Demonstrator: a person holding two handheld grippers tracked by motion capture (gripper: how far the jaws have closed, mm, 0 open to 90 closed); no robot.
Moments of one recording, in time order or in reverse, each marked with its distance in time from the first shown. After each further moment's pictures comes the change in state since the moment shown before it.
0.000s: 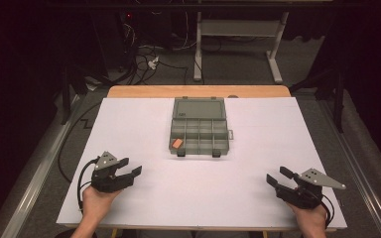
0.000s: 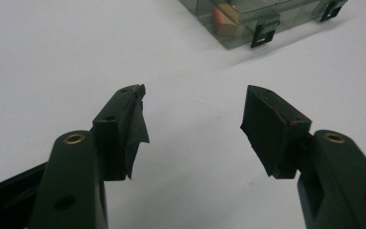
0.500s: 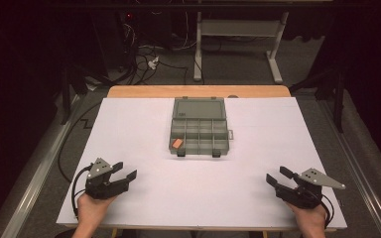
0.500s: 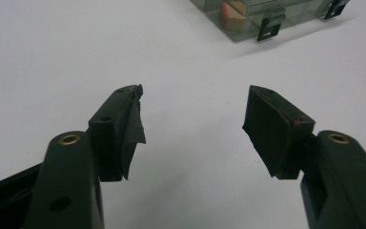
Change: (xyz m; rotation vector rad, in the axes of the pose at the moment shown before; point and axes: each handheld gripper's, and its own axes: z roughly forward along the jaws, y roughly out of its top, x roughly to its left) left arm 0.002 -0.020 -0.012 -0.039 0.023 -0.003; right arm 0.001 0.001 0.001 0.000 -0.005 0.004
